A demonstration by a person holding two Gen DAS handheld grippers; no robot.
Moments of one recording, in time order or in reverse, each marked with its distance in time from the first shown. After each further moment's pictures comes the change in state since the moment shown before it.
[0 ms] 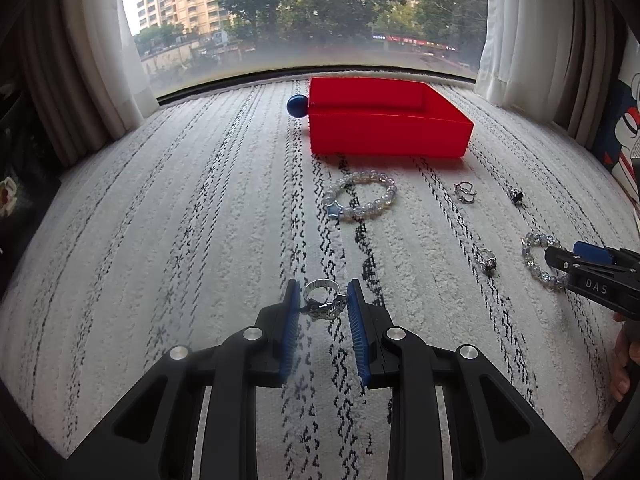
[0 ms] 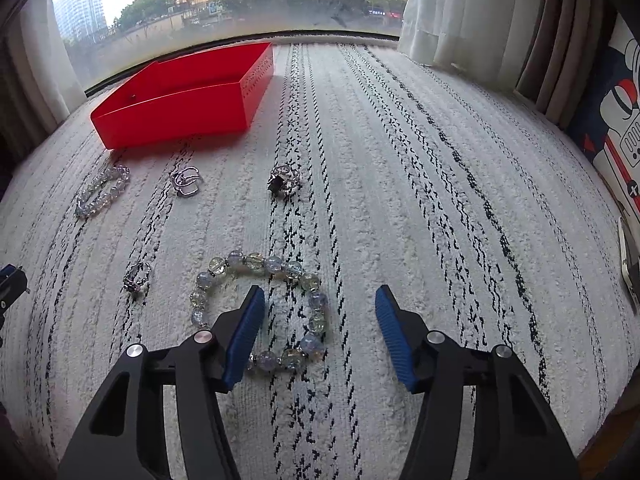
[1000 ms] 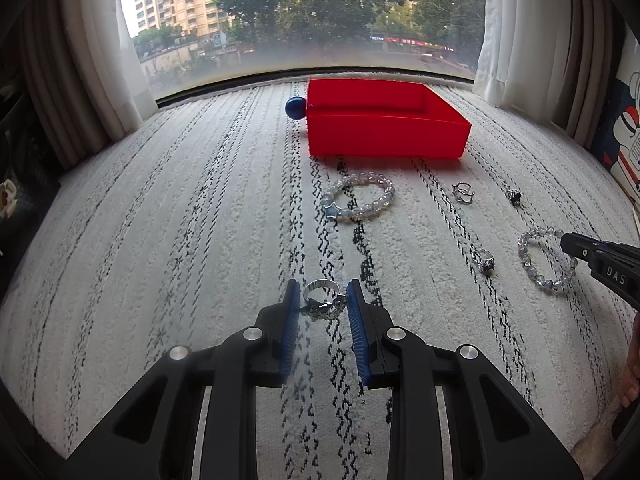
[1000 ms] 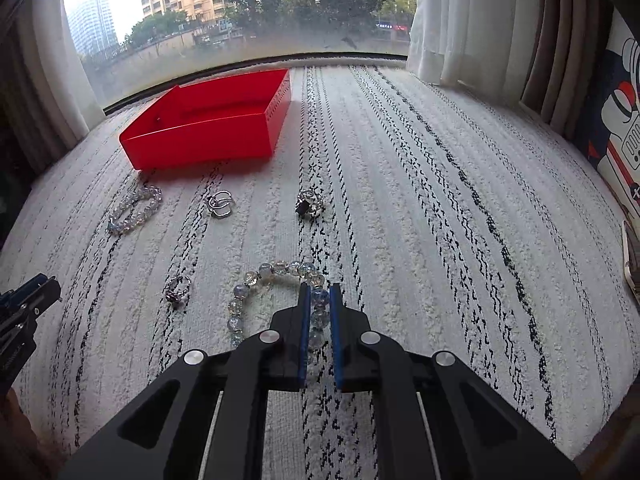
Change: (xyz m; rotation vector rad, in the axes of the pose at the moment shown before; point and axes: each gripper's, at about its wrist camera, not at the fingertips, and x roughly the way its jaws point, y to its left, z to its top) left arm -0.001 -0.002 0.001 0.005 -0.004 0.000; right arm -0.029 0.005 0.004 0.011 -0.074 0.060
